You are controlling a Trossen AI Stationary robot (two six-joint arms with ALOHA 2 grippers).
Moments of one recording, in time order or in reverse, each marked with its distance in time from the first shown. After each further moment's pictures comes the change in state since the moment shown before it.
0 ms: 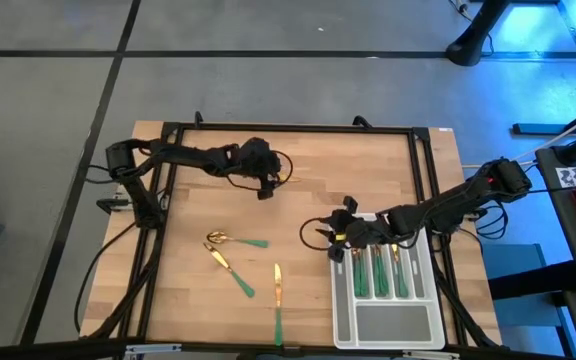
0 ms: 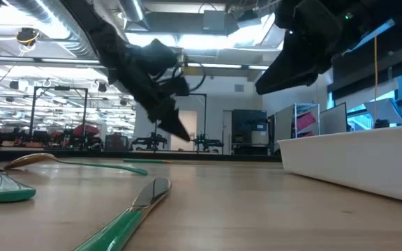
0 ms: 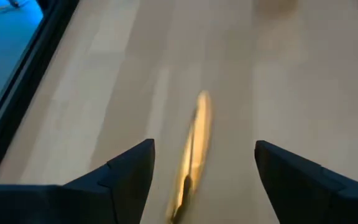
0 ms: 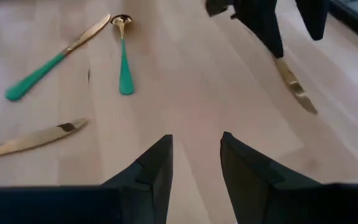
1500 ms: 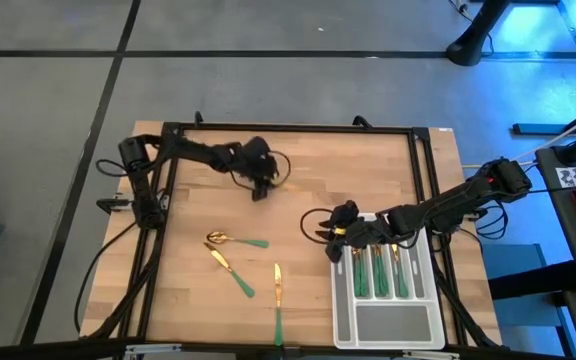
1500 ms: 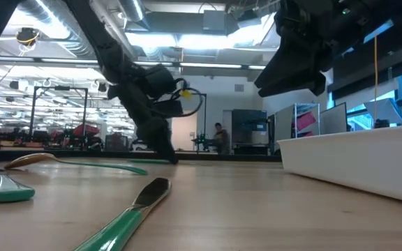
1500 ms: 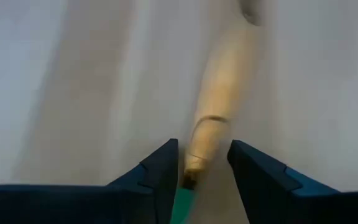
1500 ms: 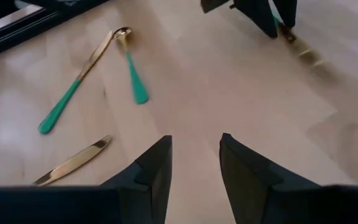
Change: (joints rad) left arm 0.085 0.123 0.013 -0.102 0.156 0.022; right arm 0.001 0.000 0.000 0.001 -0.046 0.277
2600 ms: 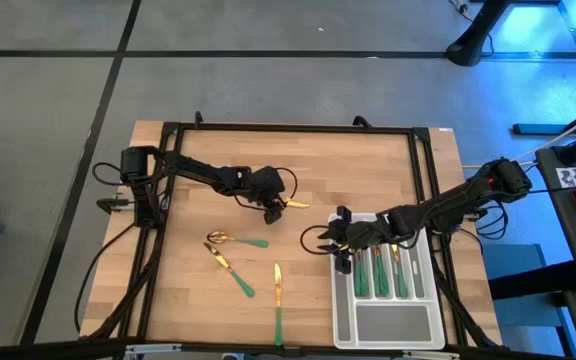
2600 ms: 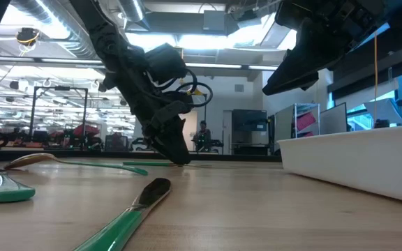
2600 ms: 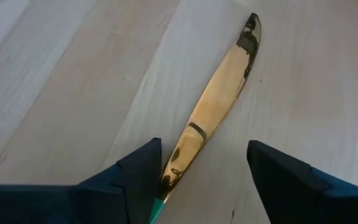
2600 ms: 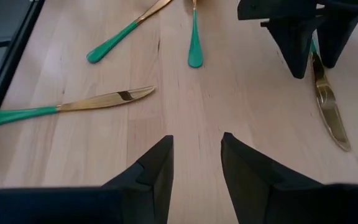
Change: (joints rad) left arm -0.291 0.000 -0.009 -0.002 -0.159 -0.547; right arm -0.001 0.000 0.001 0.001 -0.222 -0.329
